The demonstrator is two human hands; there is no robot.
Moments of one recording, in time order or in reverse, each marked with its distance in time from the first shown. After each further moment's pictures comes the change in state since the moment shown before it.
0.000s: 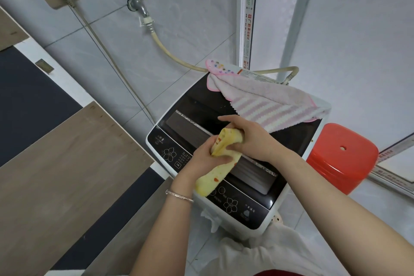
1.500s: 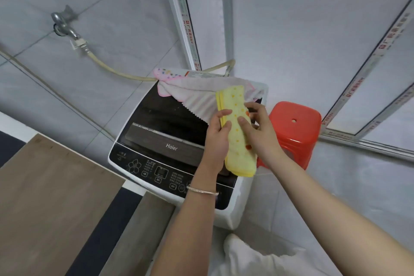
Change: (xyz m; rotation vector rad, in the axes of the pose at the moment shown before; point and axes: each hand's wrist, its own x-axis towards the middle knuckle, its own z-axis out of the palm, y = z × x) left_hand -0.026 0.087 0.135 -0.487 -0.007 0.225; right_hand -0.112 0.027 -0.029 0.456 0.796 0.276
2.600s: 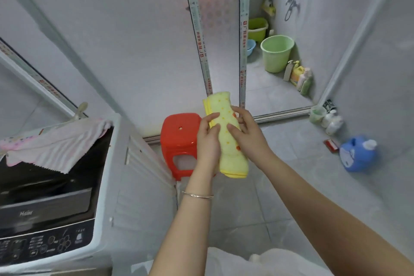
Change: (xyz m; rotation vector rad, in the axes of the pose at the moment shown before) left_hand -0.180 -0.078 0.384 0.119 -0.329 -0.032; right_hand -0.171 0.036 -0.403 0.048 0.405 0.046
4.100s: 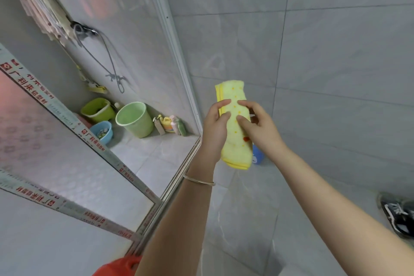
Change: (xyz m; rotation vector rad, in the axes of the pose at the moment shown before) left_hand 0.129 0.042 0.326 0.136 -1.118 0.064; right_hand 0.095 -0.056 -0.239 -0.015 1.047 -0.041
